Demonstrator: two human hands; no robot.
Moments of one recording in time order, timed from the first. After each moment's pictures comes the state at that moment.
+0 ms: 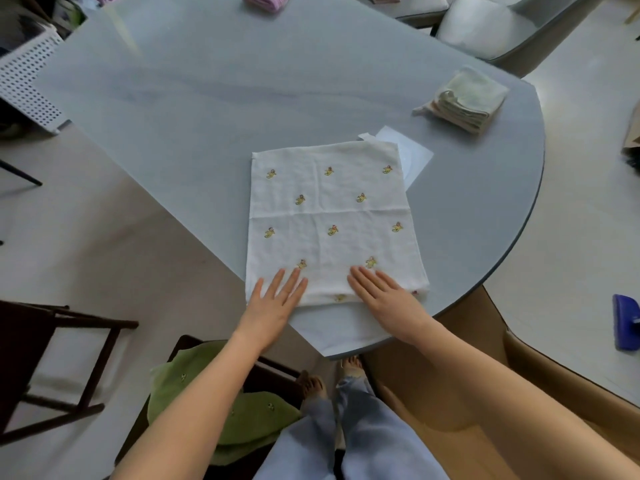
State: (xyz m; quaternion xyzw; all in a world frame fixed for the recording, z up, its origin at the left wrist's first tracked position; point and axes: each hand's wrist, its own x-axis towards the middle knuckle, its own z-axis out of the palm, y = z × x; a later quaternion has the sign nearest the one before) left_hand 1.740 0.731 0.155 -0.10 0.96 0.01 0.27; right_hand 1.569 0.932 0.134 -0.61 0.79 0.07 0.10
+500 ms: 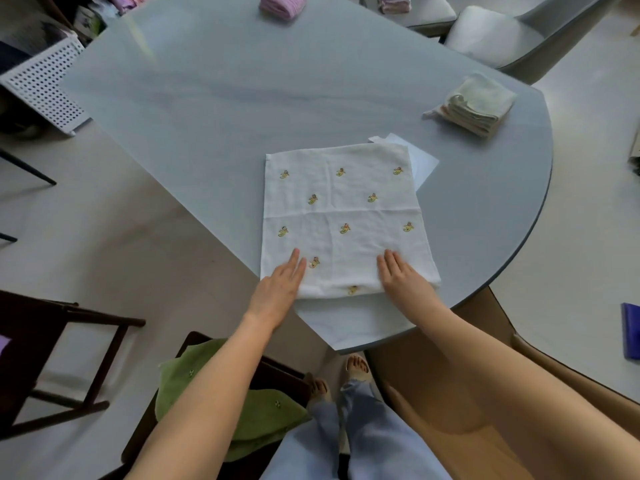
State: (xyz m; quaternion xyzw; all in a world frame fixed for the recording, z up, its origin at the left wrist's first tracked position) left_hand 1.732 0.717 0.165 -0.14 0.96 0.02 0.23; right_hand 1.566 0.909 0.151 -0.50 0.84 0.14 0.14
